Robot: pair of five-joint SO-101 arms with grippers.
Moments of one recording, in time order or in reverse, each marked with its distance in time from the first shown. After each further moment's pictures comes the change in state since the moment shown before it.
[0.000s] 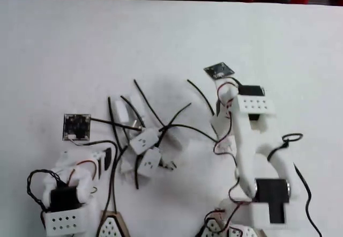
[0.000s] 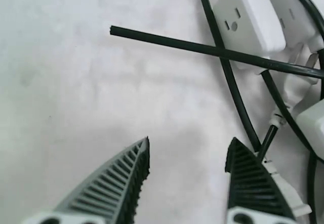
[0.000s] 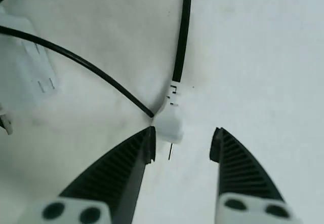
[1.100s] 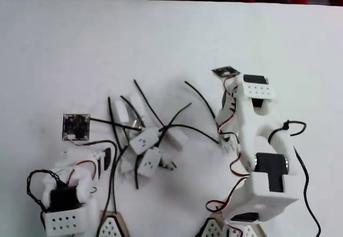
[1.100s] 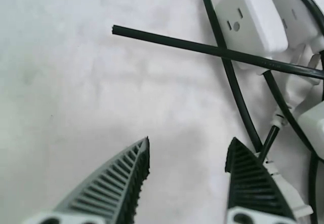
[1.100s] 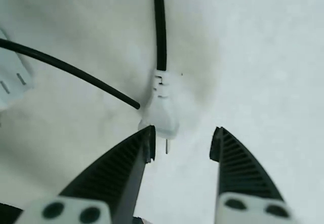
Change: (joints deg) left arm -0.4 0.0 0.0 0.0 0.0; right arm 3.7 12.7 -9.6 6.9 -0.5
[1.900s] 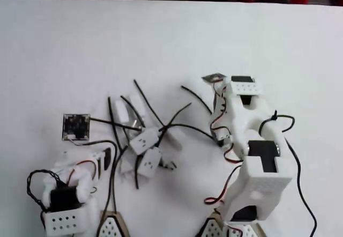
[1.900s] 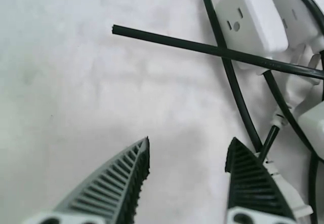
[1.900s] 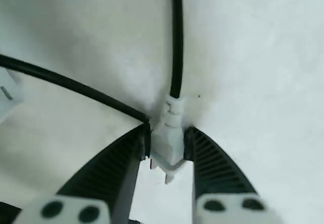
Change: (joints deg) left arm 0.0 0.0 0.0 0.0 0.0; right arm -4.7 9.2 -1.6 -1.2 -0.2
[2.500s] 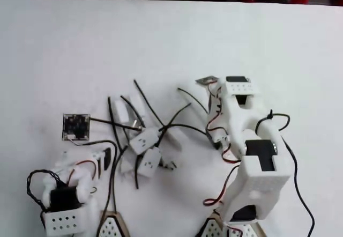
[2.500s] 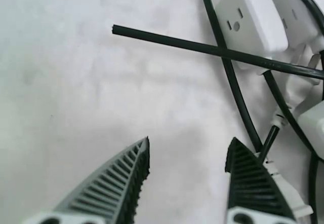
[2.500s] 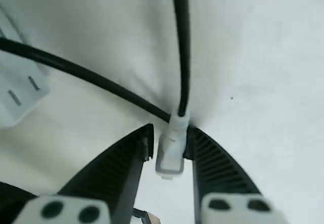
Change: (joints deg) left arm 0.0 0.0 0.0 0.0 0.0; right arm -2.0 0.1 -1.8 3.2 0.2
